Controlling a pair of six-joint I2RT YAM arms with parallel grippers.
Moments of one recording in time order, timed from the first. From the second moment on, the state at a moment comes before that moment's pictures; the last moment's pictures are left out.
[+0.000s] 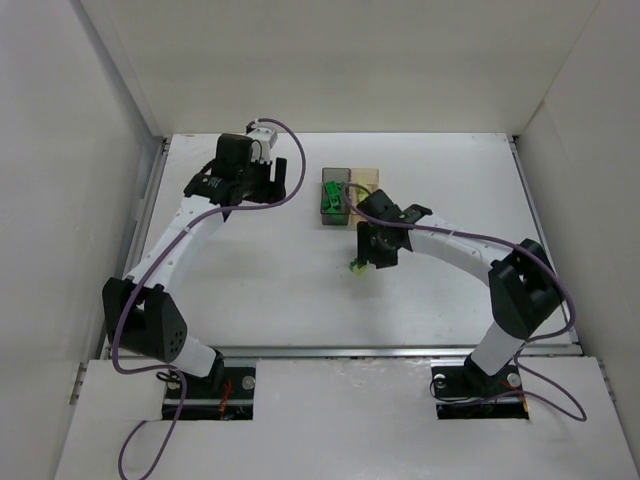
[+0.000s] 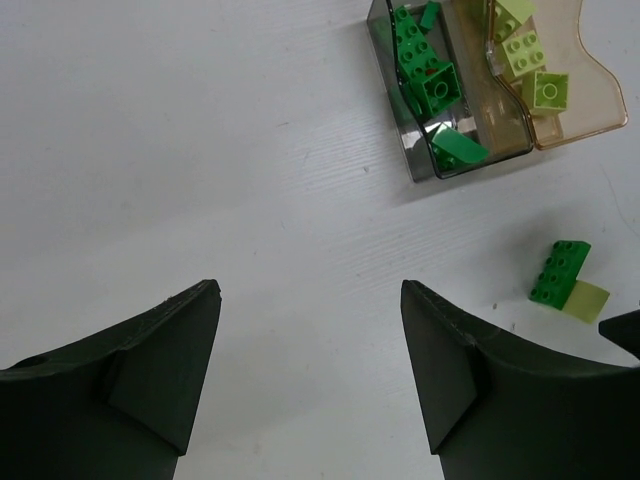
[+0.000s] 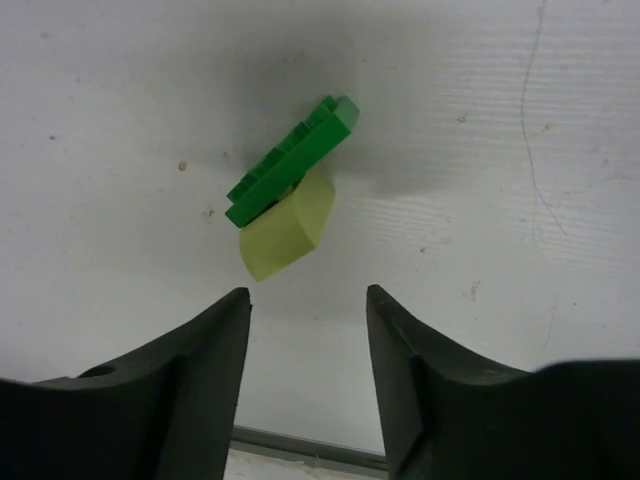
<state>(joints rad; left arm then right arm) -0.31 1.48 1.37 -0.56 0.09 -0.06 0.67 1.67 1.21 -0.69 0.08 0.66</state>
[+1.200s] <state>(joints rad) -0.31 1.46 1.24 -0.51 0.17 -0.08 0.51 1.53 0.93 -0.45 -0.24 1.07</state>
